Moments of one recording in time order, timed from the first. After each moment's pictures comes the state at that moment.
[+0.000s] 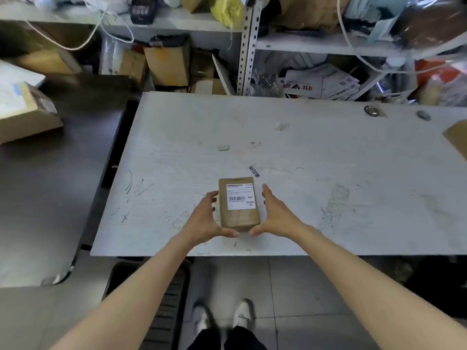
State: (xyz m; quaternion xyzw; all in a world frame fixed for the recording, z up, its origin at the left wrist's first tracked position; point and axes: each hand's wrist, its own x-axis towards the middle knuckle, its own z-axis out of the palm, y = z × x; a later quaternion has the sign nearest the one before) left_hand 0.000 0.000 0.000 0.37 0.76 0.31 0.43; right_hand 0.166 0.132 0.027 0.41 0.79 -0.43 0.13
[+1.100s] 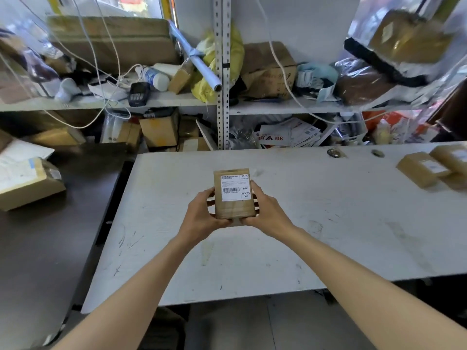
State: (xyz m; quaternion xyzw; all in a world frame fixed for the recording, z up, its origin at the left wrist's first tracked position) left_hand 0.010 0.069 0.126 0.44 0.72 0.45 0.28; right_hand 0.169 0.178 0.131 0.33 0.81 -0.45 -0.15
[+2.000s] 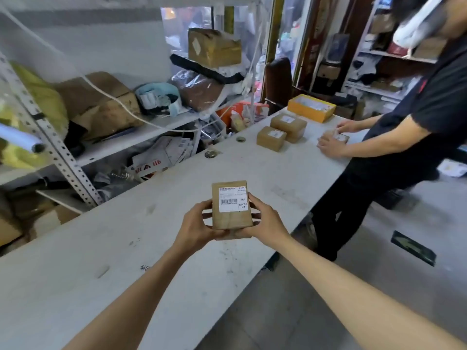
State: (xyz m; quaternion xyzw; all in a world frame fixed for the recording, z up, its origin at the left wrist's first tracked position) left_hand 0.156 0.209 0.131 0.68 0.53 0.32 0.39; right_hand 0.352 0.176 0.141 0.58 0.58 -0.43 -0.39
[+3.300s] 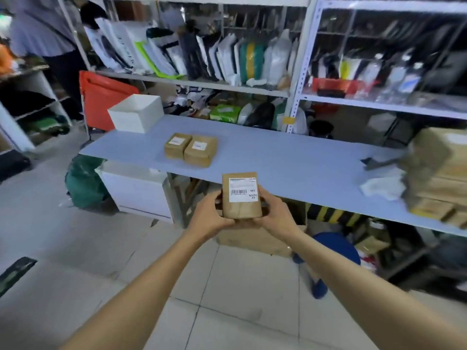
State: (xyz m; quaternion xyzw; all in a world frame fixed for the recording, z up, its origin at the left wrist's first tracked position) left_hand 0.644 -0.482 0.151 0.79 -0.32 -0.17 0.49; right_hand 0.520 -0.623 0.163 0.84 -0.20 0.16 -0.48
